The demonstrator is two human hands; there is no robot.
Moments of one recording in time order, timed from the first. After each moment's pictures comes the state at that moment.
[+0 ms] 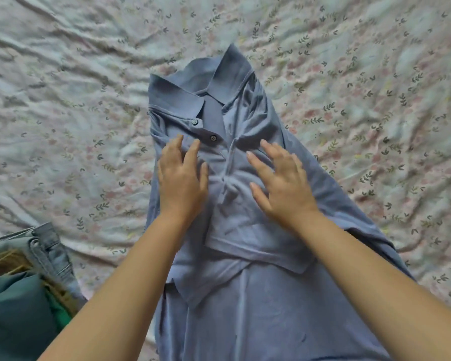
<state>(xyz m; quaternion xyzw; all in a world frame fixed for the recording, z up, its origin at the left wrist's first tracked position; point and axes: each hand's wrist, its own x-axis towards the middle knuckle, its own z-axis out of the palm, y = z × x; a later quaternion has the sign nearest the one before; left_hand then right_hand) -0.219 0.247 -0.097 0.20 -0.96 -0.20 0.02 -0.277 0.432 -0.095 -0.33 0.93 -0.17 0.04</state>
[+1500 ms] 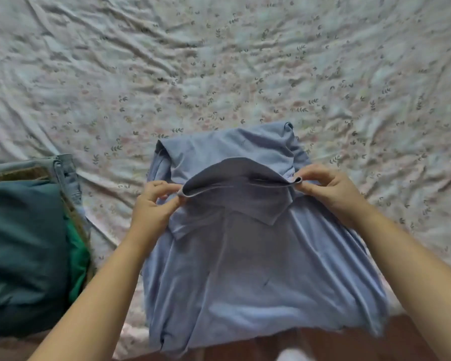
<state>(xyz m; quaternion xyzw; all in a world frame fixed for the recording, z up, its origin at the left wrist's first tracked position) -0.072 0.294 -0.029 0.38 -0.71 -0.59 0.06 -0.257 0.551 -0.016 -0.11 0.74 -0.55 0.37</state>
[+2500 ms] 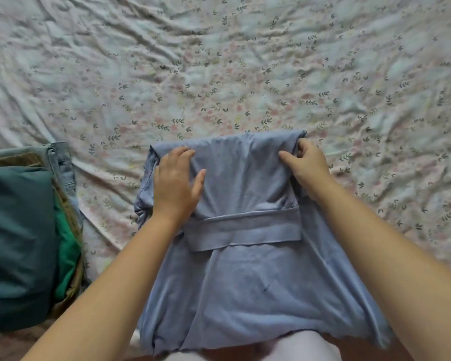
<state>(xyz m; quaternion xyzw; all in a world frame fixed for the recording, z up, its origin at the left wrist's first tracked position) -0.113 0.312 -0.067 0.27 -0.94 -0.22 0.07 -0.277 0.492 -0.071 -0.06 0.86 -0.43 0.27</state>
